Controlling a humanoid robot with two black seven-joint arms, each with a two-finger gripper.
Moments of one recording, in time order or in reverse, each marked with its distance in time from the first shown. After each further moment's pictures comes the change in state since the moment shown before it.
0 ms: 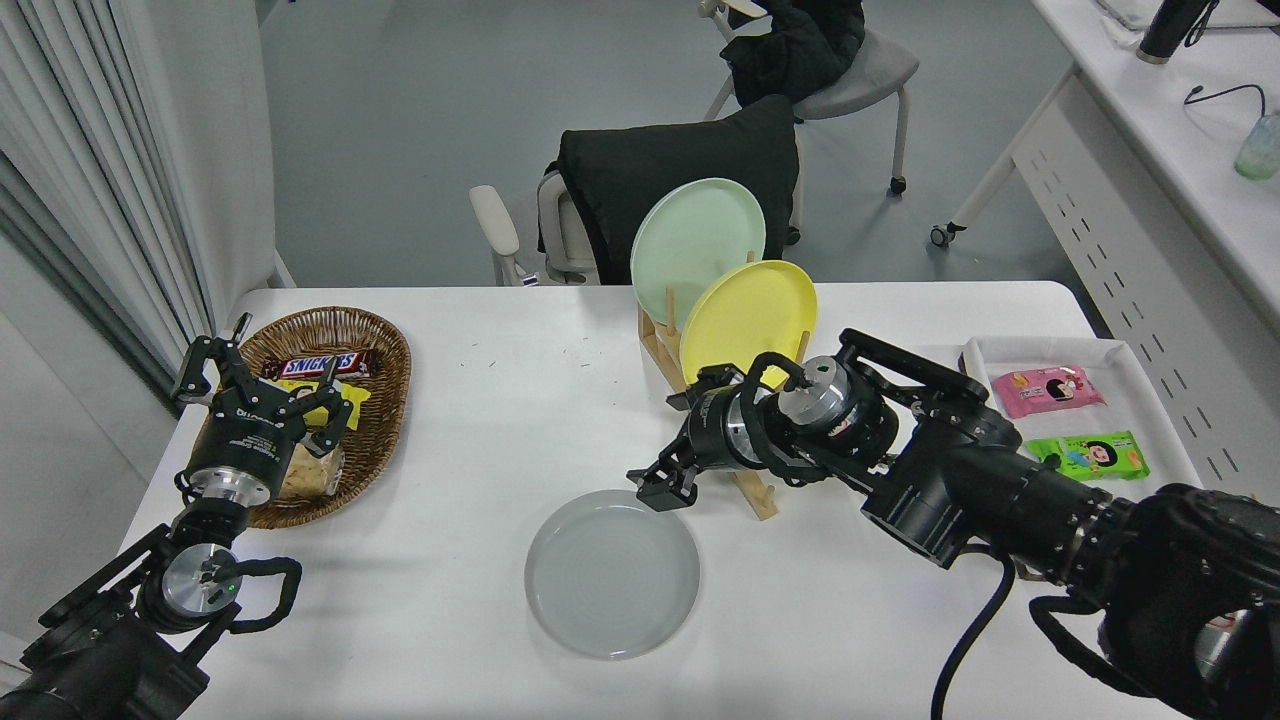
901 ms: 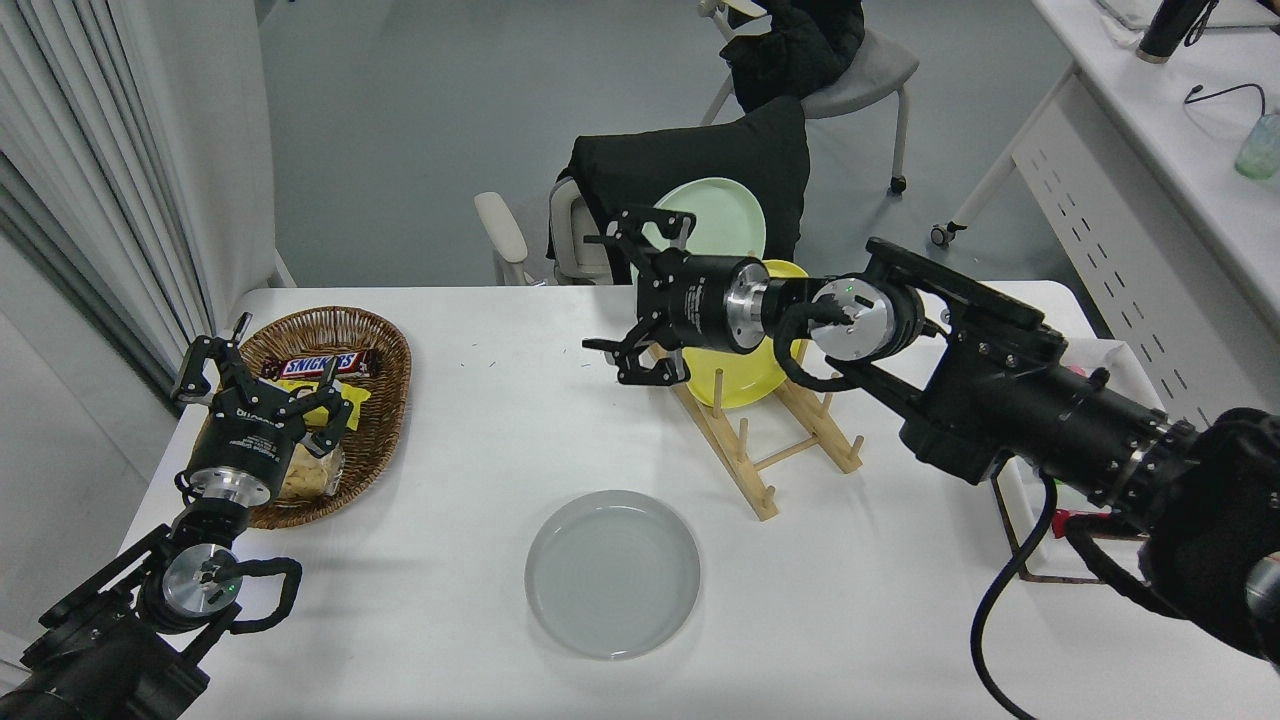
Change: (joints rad) left arm 0.000 0.000 0.000 0.000 0.000 0.000 0.000; right arm 0.159 -0.147 0.198 0.041 -0.446 0.409 0.008
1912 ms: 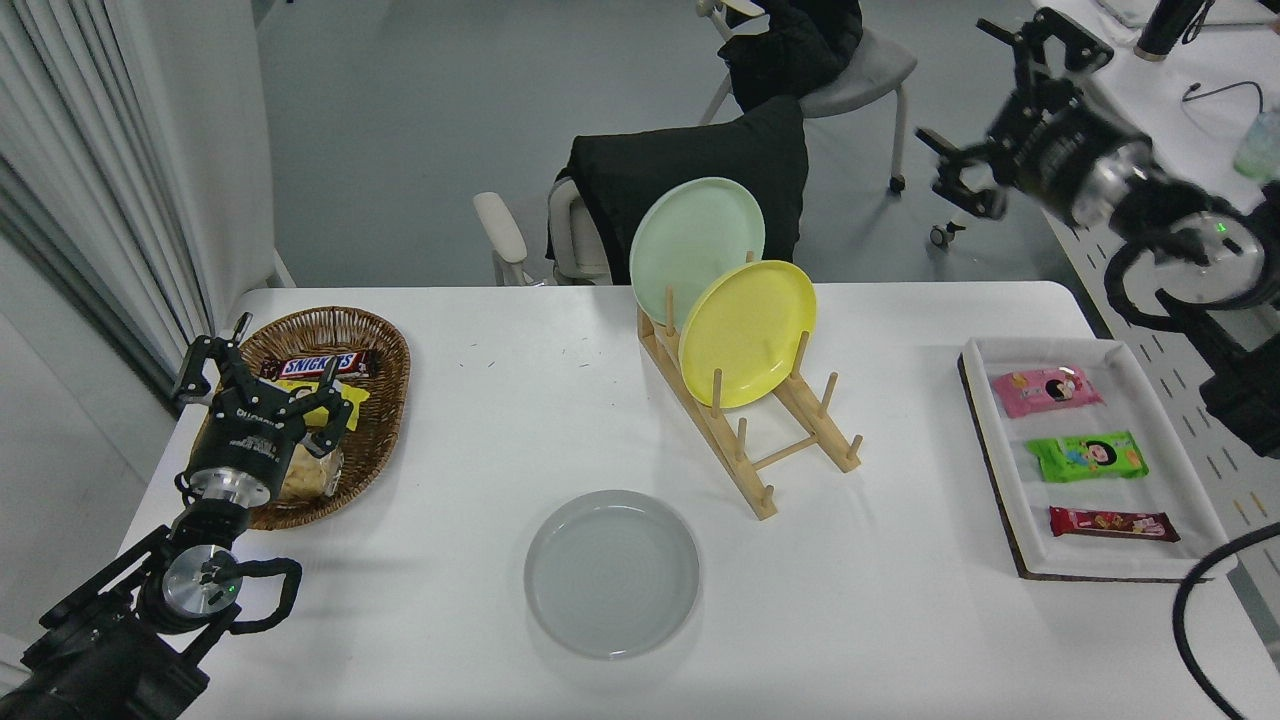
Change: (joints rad) left arm 0.000 0.000 0.000 0.000 0.000 0.000 0.000; right arm -0.281 -0.400 0.304 -0.014 -0.096 0.153 0.279
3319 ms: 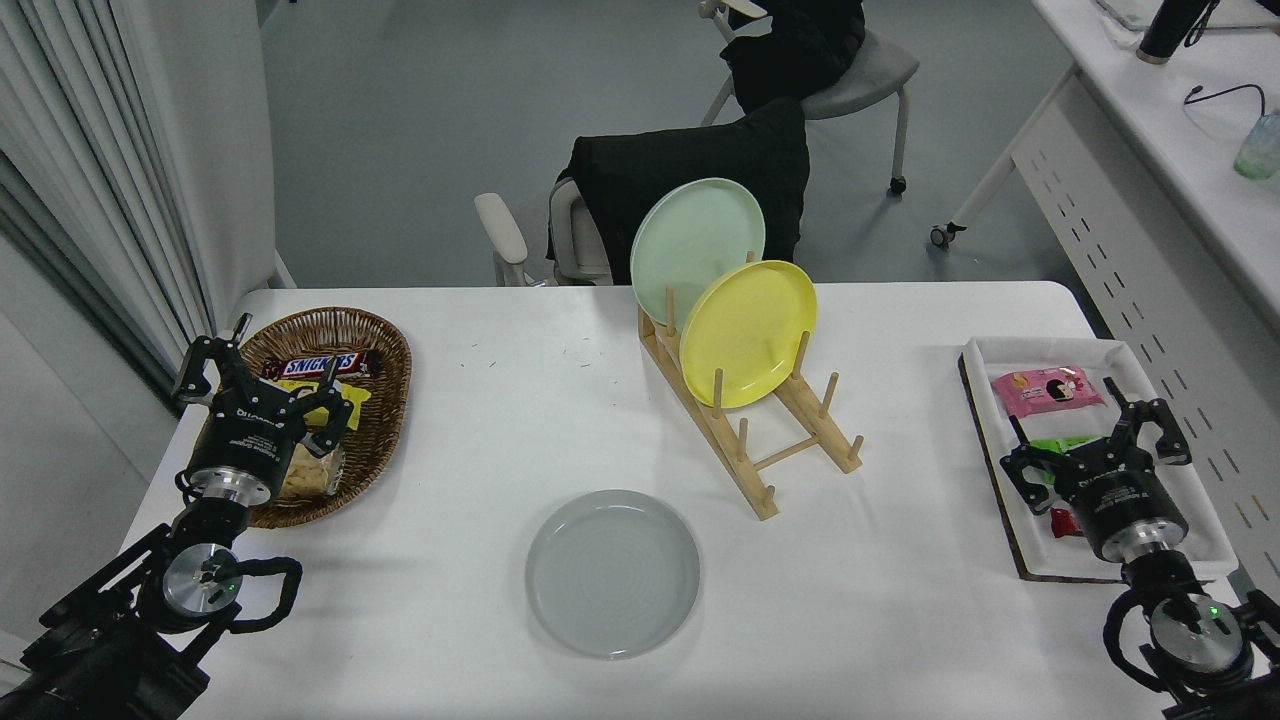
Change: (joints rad) left arm 0.000 0.000 0.000 0.000 0.000 0.000 0.000; right arm -0.568 0.251 0.344 -0.231 0.051 0.241 0.245
